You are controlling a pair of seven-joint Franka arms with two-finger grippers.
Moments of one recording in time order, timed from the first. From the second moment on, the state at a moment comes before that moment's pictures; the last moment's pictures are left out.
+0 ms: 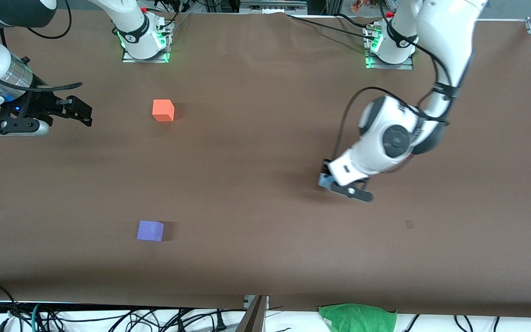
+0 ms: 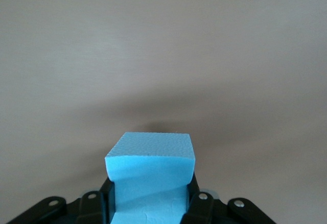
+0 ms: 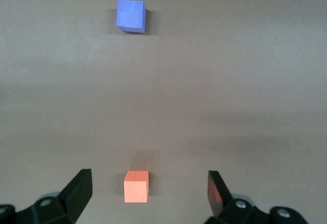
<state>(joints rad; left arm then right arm) -0.28 0.54 -0.21 -1.68 -0.11 2.23 -0.21 0.37 0.04 -0.24 -1.64 -0.01 1.66 0.11</state>
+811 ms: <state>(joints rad) -0.60 0.82 -0.19 -1.40 0.12 2.26 -0.87 0.37 0.04 -0.24 -1.64 -0.01 1.66 0.11</state>
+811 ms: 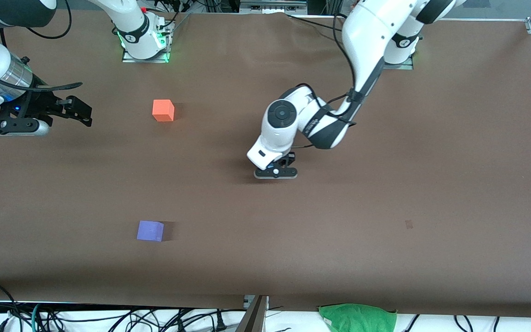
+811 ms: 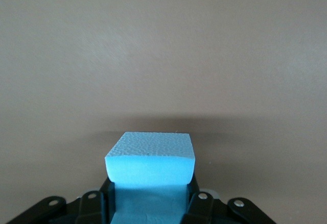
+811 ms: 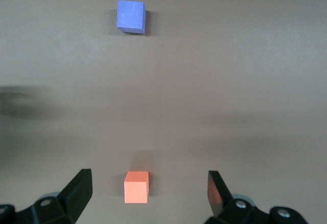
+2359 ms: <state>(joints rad) -0.18 0.44 -0.14 -1.38 0.07 1.87 -0.46 0.41 0.20 -0.23 -1.64 0.01 1.75 0.11</state>
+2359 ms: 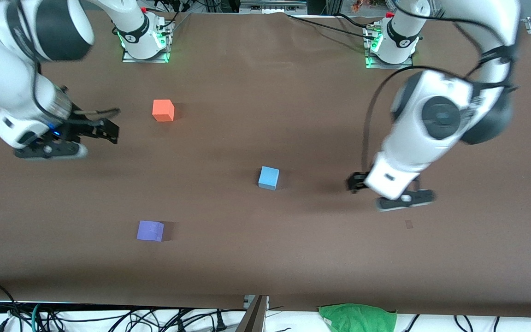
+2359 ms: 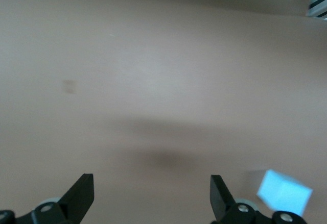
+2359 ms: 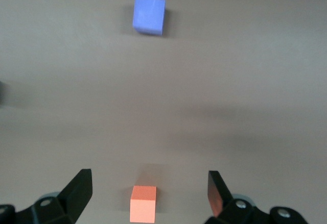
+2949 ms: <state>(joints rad) 0.07 0.21 -0.14 -1.47 0.07 1.62 -0.13 0.48 0.53 -0.08 -1.56 0.27 2.05 0.30</state>
